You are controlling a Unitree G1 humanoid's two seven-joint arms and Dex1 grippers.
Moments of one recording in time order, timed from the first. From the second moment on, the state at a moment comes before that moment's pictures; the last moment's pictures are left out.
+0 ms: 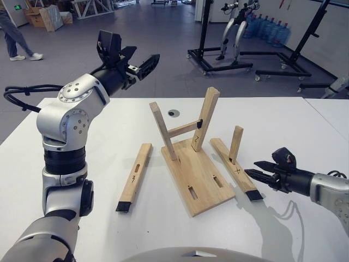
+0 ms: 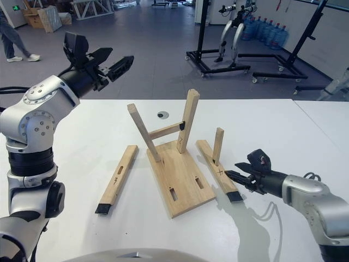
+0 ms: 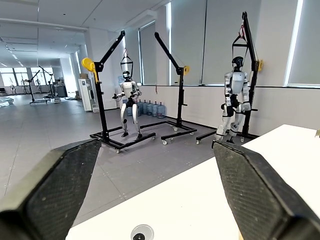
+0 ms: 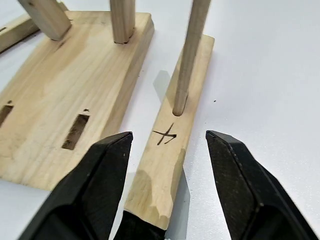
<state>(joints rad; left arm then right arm) -0.79 0.43 0.12 -0.23 -0.58 0.83 -0.30 0.18 -0.84 -0.27 -0.36 0.58 0.82 0.67</state>
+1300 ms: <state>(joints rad) -0.76 0.40 0.12 -0.25 -0.54 0.83 -0.27 0.13 -0.73 -0.02 -0.32 0.34 0.82 0.53</state>
